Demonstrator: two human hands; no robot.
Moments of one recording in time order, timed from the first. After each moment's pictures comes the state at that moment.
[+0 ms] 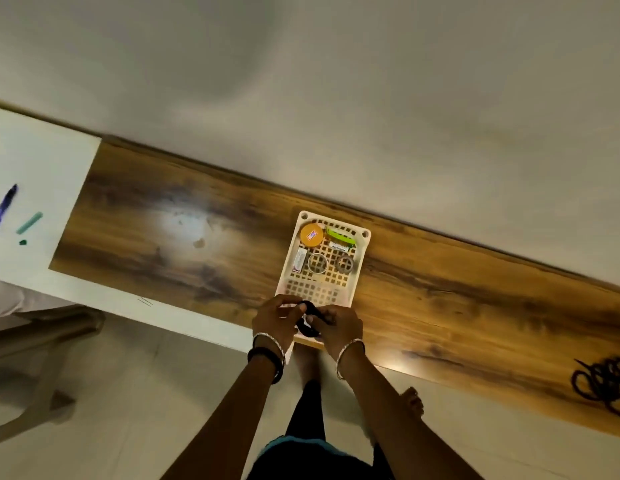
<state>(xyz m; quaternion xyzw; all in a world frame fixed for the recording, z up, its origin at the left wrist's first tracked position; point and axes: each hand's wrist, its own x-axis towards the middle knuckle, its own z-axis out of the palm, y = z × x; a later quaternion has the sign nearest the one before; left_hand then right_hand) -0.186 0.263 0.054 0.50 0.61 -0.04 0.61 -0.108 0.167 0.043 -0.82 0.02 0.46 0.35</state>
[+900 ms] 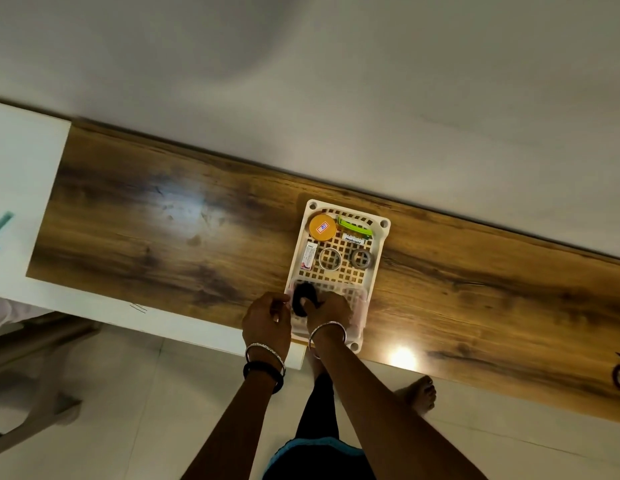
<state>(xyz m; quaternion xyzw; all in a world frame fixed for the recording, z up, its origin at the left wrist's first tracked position) -0.204 0.283 0.002 0.68 0.59 -0.01 0.43 -0.122 0.228 -0.027 -0.87 0.09 0.43 0.20</state>
